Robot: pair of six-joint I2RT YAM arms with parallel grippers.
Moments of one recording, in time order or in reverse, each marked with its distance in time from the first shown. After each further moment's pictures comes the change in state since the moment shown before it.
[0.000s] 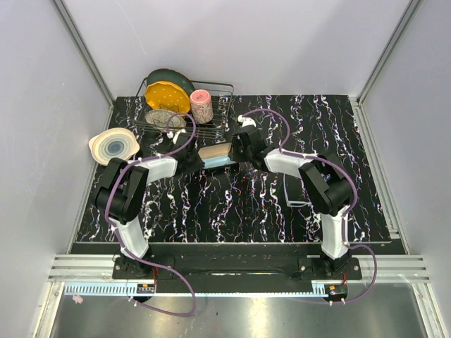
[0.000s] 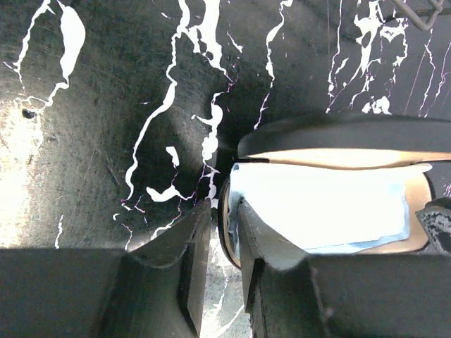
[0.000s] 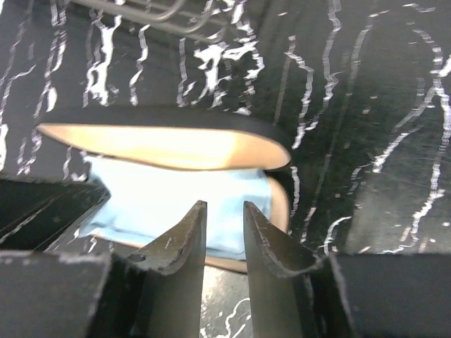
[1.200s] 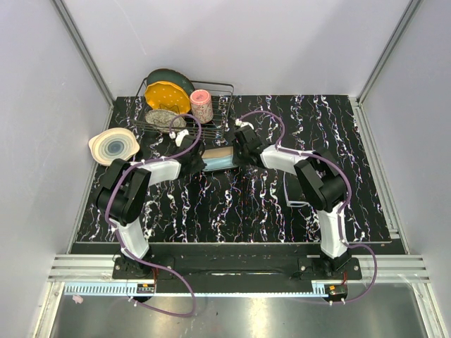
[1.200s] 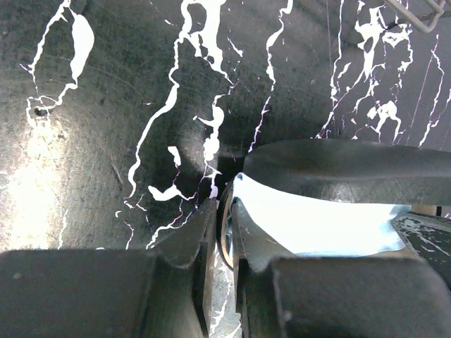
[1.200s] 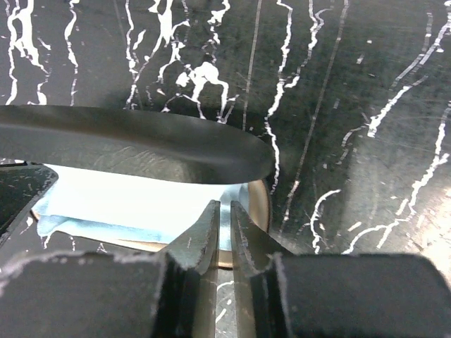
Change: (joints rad) left arm -0.051 -0.005 -0.019 0.029 -0.109 0.011; right arm 0.000 0.072 0.100 -0.196 -0.028 0.000
